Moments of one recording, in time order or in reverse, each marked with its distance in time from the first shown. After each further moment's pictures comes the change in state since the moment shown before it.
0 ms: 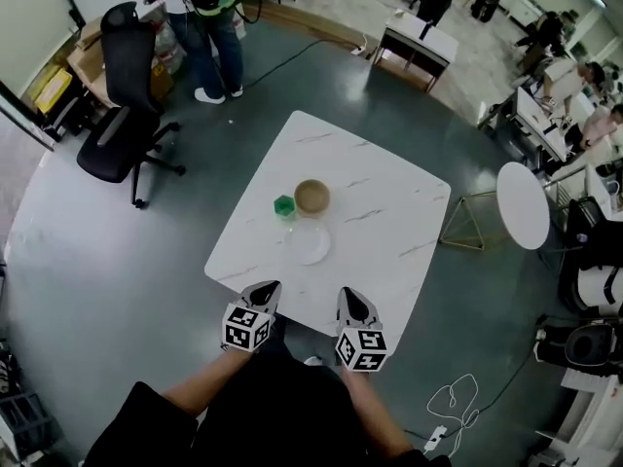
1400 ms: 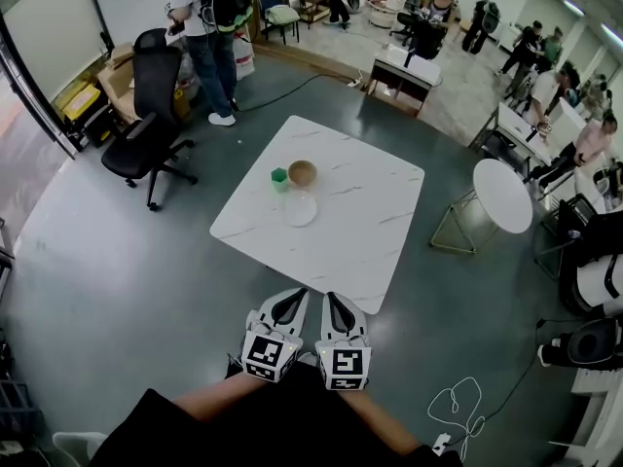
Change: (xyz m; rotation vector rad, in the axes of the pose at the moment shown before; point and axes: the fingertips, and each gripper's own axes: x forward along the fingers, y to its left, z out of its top) left arm -0.176 -0.270 0.007 0.254 -0.405 0.029; right arm -0.252 0.077 -0.019 -0.342 -0.249 0.030
